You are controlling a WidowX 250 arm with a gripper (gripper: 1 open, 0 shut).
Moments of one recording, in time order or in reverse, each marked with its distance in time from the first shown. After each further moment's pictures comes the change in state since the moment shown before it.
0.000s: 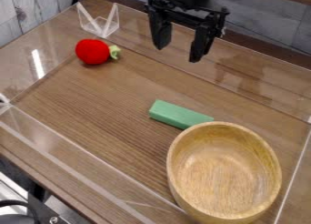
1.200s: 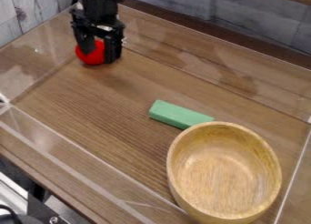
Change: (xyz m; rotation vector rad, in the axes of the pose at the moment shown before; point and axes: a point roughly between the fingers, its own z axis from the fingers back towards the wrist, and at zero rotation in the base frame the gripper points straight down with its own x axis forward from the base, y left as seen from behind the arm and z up) arm 0.015 0.151 -0.068 -0.012 -0.009 -0.015
